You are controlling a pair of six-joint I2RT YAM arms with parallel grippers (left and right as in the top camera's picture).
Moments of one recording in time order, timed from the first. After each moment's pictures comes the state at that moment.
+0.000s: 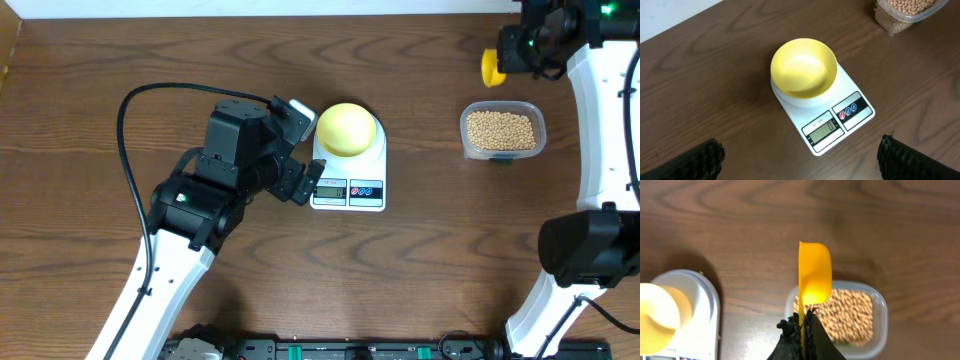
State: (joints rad) left arm -0.38 1.21 1.17 -0.74 0.18 0.19; right arm -0.02 1.99 2.17 -1.26 -0.08 -0.04
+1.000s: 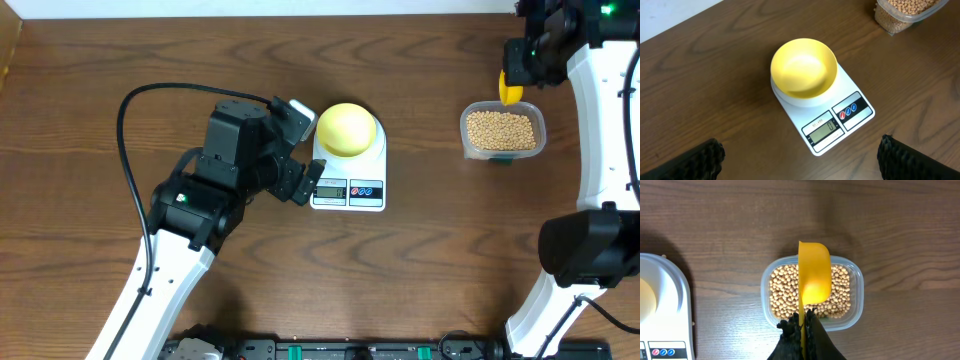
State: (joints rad) left arm -0.38 1.21 1.17 -0.74 0.18 0.19; right arm -0.02 1.99 2.16 -1.34 0.03 -0.04
